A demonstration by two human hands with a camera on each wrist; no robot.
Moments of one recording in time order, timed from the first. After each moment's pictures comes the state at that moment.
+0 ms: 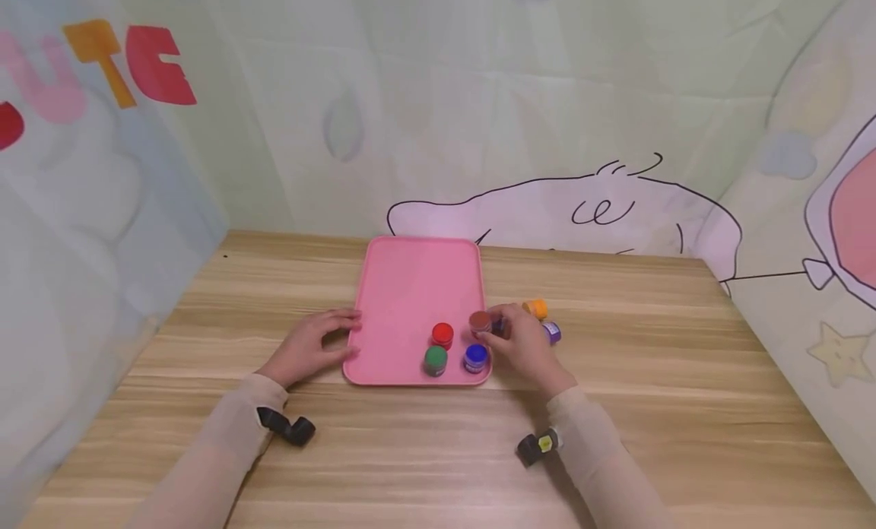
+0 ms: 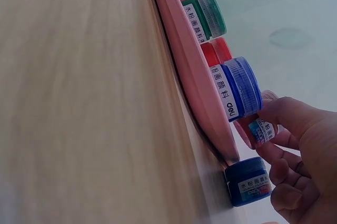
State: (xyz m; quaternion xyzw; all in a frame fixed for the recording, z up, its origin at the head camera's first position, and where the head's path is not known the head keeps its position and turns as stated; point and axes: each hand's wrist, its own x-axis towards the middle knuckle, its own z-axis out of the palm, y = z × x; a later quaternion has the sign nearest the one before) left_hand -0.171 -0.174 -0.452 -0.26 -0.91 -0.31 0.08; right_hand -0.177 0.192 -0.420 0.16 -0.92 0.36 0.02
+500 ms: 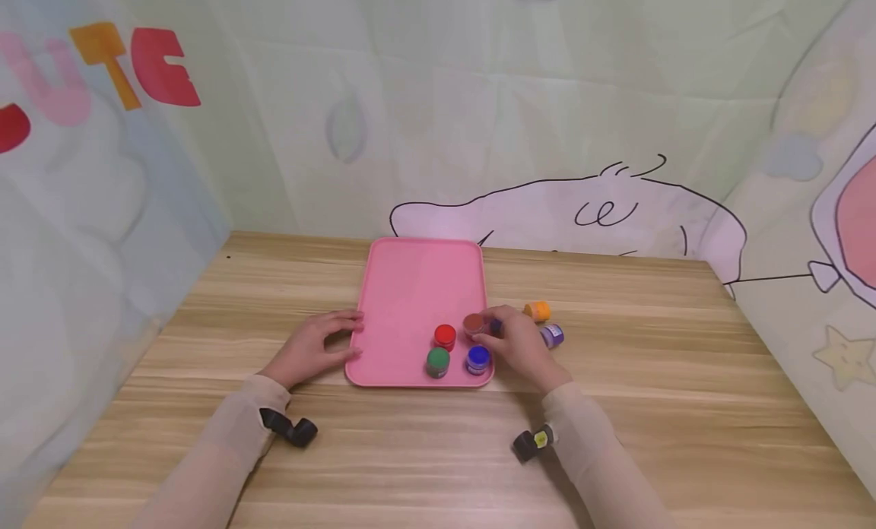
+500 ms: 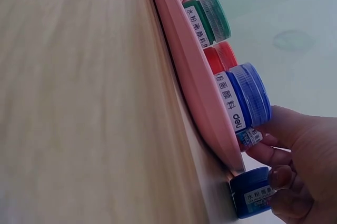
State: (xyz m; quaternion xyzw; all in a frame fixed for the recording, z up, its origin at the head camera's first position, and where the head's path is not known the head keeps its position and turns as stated) left_hand -0.171 -0.173 -0.453 -0.26 -0.91 -0.31 0.08; right_hand -0.184 0.182 -0.420 0.14 -0.93 0.33 -0.02
